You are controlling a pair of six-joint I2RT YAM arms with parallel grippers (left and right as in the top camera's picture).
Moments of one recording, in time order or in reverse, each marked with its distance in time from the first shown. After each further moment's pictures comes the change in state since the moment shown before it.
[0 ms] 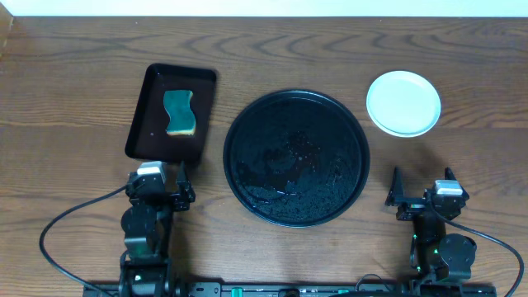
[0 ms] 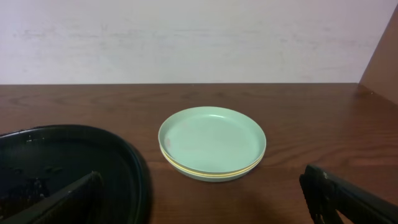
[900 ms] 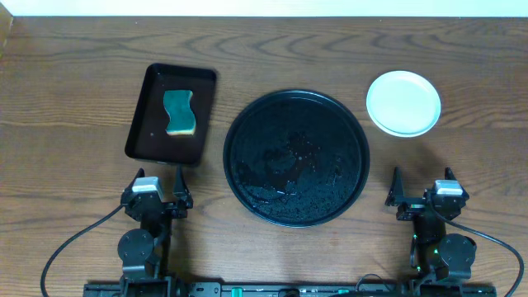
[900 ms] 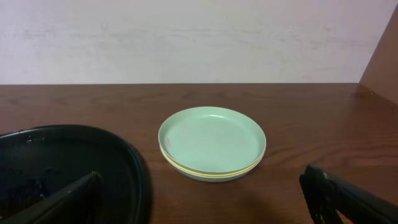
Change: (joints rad) left arm 0.000 -0.410 -0.042 -0.198 0.004 0.027; right arm 0.000 0.000 0.000 0.000 0.000 0.000
